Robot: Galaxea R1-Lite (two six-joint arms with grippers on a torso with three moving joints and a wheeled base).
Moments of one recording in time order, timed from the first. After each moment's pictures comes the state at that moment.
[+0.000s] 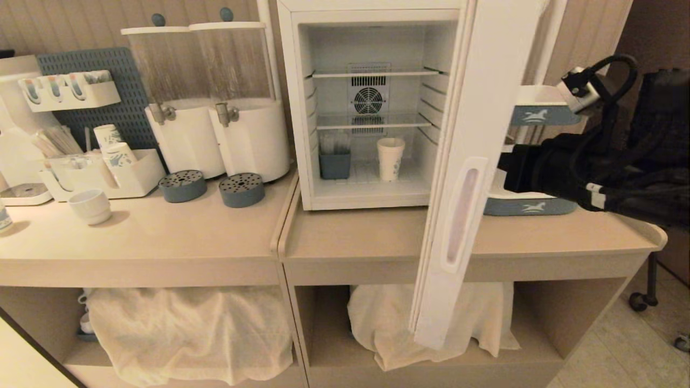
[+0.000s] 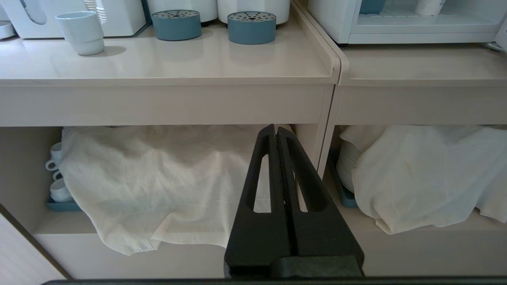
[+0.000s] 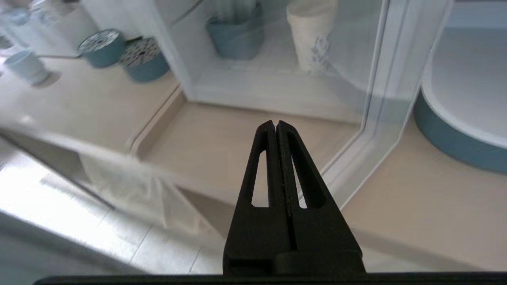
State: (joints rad) left arm 0.00 0.00 0.00 -0.05 0.00 -0.02; right arm 0.41 1.55 -1.00 -0.36 0.04 0.15
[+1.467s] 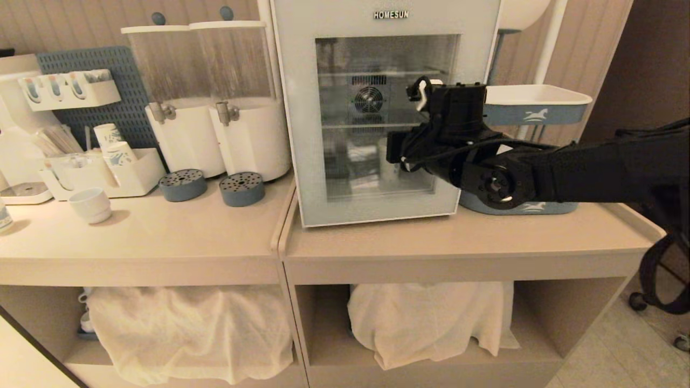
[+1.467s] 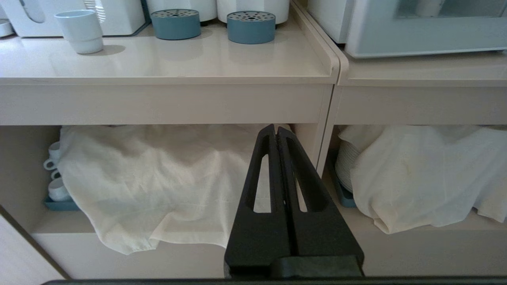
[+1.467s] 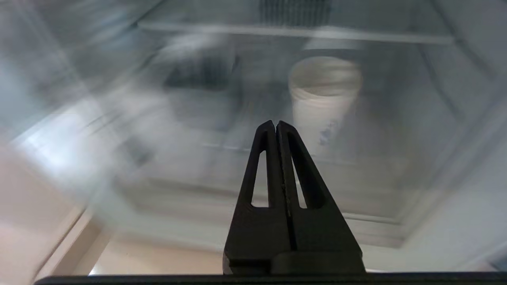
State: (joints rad) left arm 0.00 0.00 0.00 -0.05 0.00 -0.02; right arm 0.53 2.18 -1.71 -0.35 -0.26 0.05
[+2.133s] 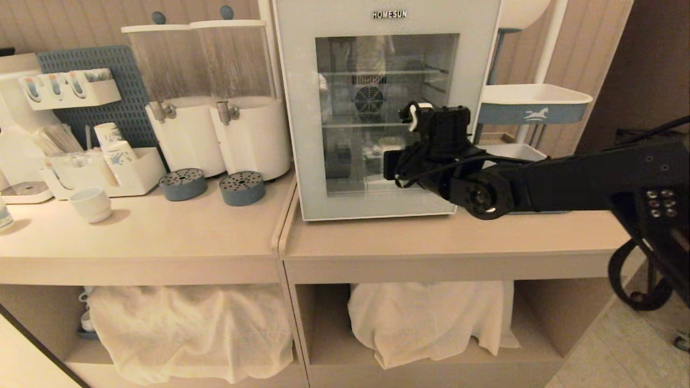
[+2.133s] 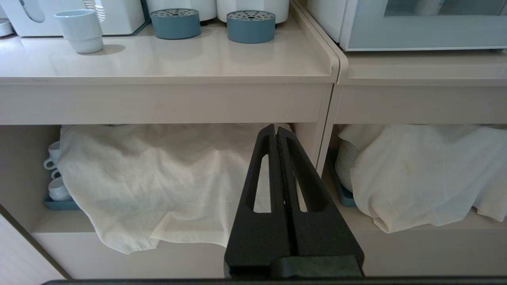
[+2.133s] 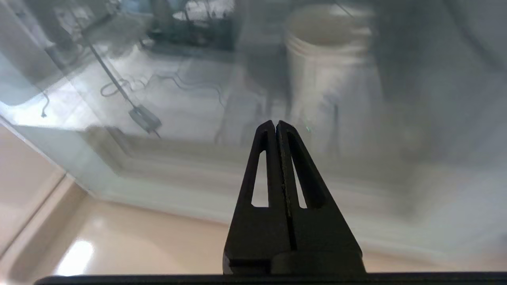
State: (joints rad) left arm 0.00 0.00 0.00 -0.05 0.00 -0.02; right arm 0.52 2.20 -1.66 -0.35 -0.26 0.06
